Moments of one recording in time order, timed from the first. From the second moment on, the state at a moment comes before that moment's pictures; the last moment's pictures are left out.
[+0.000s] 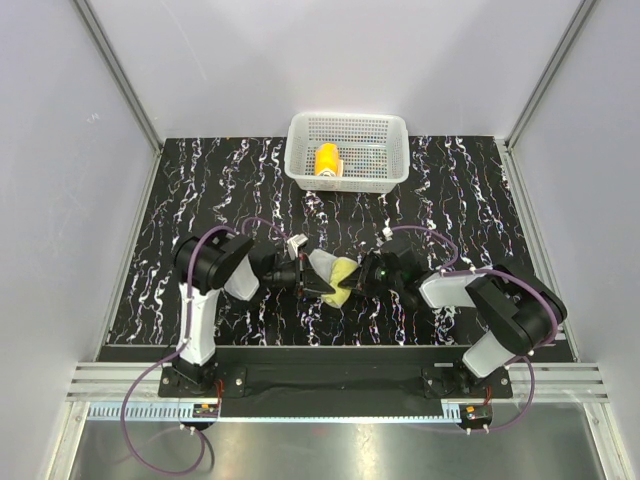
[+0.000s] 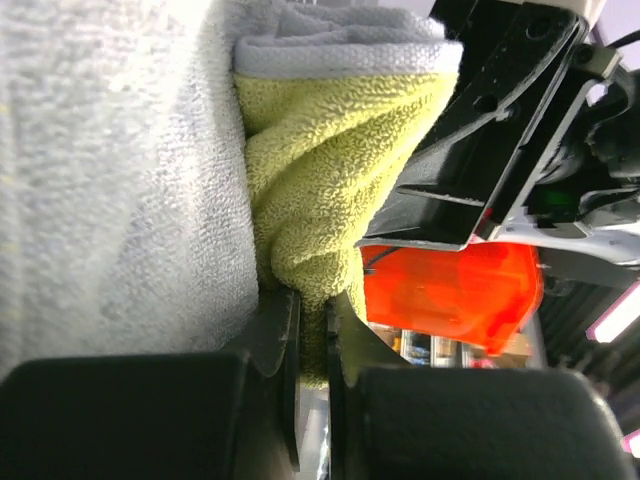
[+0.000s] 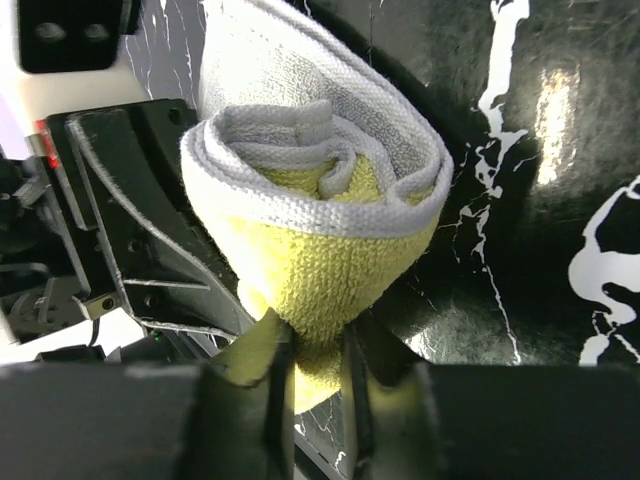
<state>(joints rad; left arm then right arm) -0.49 2.11 0.52 1.26 1.02 -1.27 0.63 1.59 0.50 0.43 -0.30 1.02</state>
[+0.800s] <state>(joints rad) -1.06 1.28 0.70 -0.07 -0.23 -0.42 0.64 1.52 0.59 0.13 -0.24 1.03</state>
